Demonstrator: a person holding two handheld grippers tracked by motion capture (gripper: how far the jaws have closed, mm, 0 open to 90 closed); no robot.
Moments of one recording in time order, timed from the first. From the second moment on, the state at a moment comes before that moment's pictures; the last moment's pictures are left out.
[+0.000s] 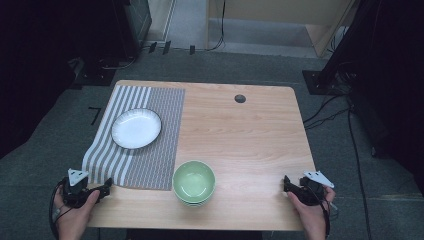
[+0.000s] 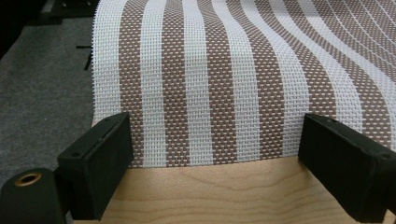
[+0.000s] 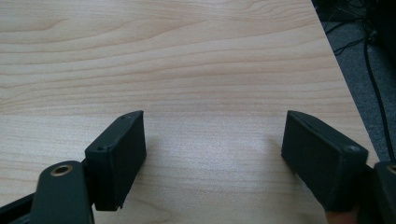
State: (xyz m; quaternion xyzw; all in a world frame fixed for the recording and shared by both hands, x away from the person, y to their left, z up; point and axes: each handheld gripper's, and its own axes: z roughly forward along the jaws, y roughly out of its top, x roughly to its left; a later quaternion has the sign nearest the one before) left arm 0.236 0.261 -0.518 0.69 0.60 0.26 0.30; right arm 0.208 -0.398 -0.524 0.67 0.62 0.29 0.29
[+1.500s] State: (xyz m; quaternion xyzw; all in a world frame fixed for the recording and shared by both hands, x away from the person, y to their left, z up) left arm 0.237 0.262 -0.518 0.70 0.60 0.26 0.30; right arm 0.205 -0.364 -0.480 0.63 0.63 0.34 0.31
